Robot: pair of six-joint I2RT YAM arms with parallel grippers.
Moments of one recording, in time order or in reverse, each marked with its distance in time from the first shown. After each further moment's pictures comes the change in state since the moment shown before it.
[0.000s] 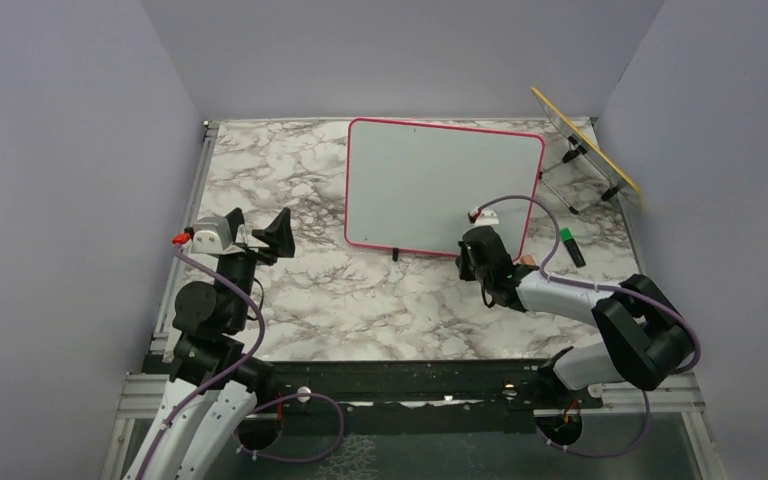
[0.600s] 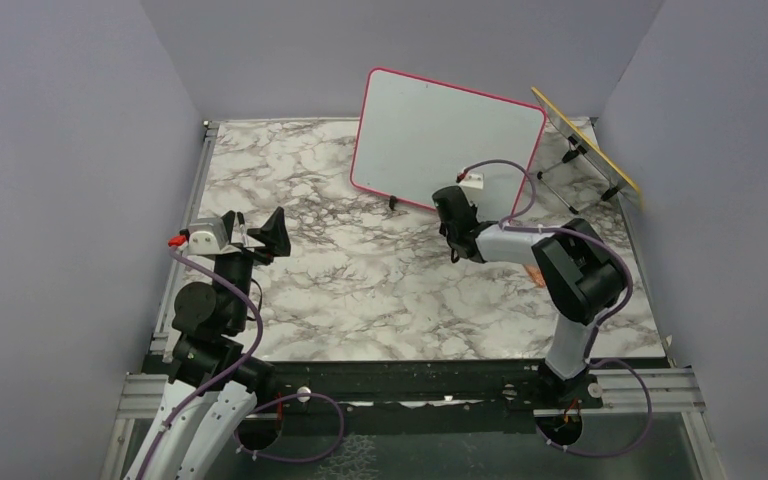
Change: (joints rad) left arm 0.000 -0.009 0.001 -0.019 -0.056 -0.011; right arm -0.021 0.430 0.448 -0.029 0.277 0.115
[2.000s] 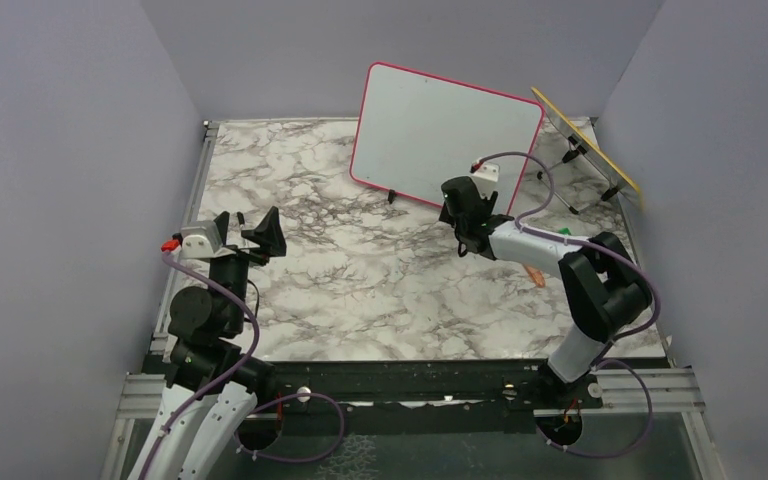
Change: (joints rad) left arm 0.013 -0.025 0.006 -0.004 -0.013 -0.003; right arm -0.020 -0.198 -0.038 -0.114 0.026 0.047
